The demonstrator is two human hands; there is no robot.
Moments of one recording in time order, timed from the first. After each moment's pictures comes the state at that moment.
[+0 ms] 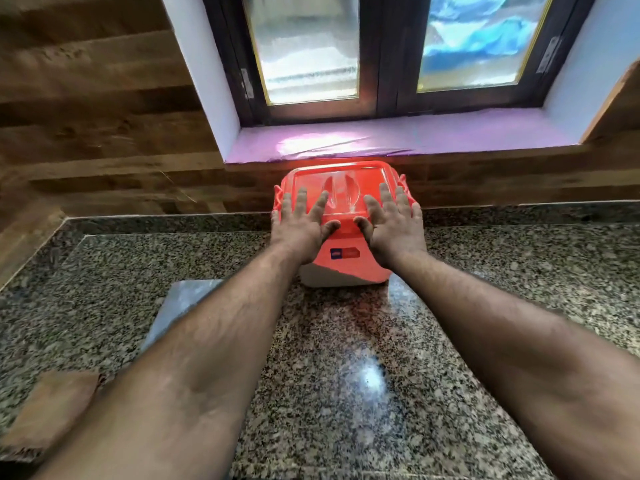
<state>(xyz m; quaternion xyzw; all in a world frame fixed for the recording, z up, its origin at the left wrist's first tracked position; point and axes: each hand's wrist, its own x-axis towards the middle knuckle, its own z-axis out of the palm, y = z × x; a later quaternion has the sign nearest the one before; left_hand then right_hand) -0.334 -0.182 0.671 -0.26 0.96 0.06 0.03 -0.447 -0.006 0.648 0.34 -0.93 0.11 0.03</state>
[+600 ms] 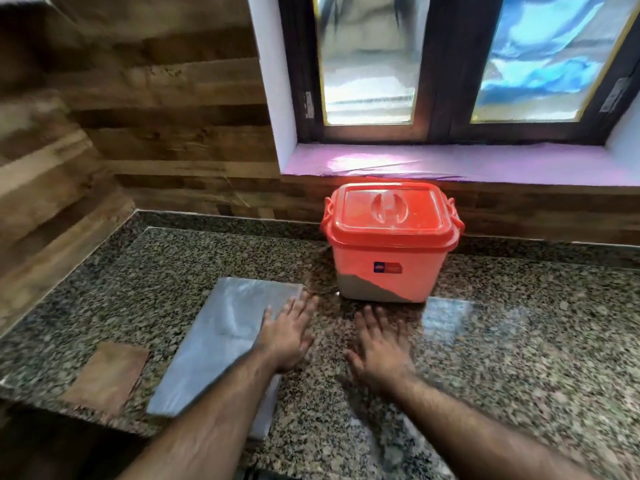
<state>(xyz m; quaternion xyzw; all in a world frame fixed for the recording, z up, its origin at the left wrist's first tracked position) -0.141 -0.190 0.561 -0.24 0.96 0.09 0.12 -0.285 0.005 0.528 0.45 -0.87 0.02 -0.18</state>
